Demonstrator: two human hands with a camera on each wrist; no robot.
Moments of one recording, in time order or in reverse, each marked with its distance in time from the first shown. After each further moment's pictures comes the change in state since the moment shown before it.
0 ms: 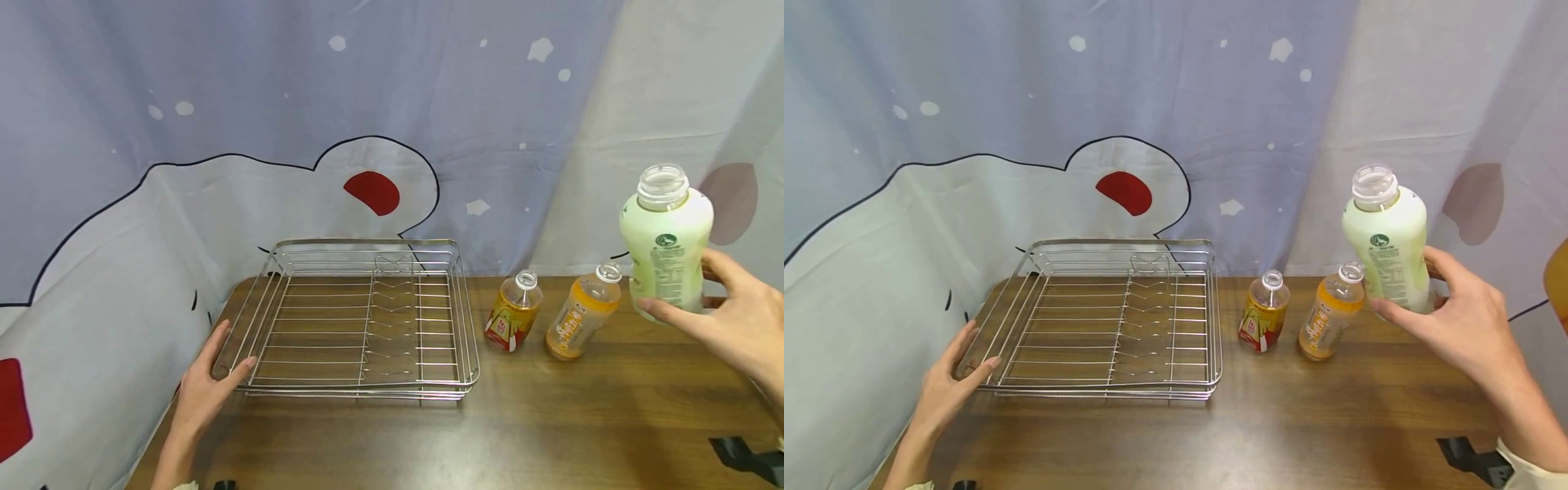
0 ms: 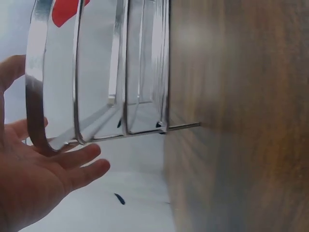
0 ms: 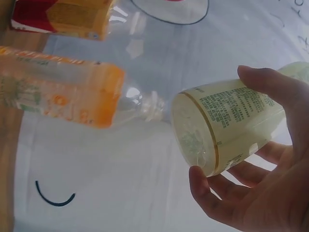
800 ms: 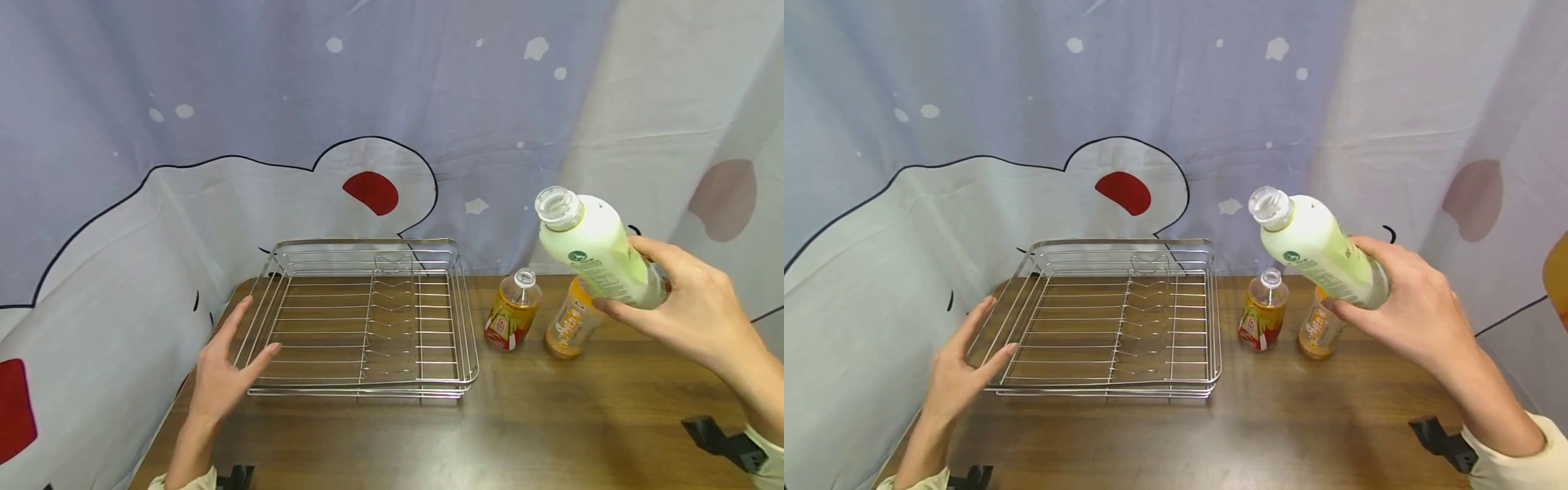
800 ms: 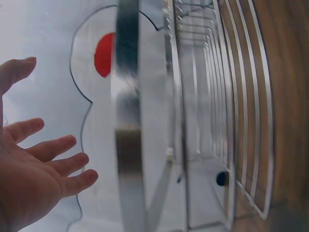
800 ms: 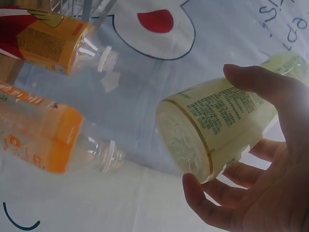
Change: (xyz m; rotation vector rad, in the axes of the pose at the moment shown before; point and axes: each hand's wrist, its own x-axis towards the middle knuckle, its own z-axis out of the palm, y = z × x) left_hand 0.002 0.065 0.012 -0.005 0.180 0.417; right_hand 0.004 -0.047 0.019 -0.122 -0.003 -0.344
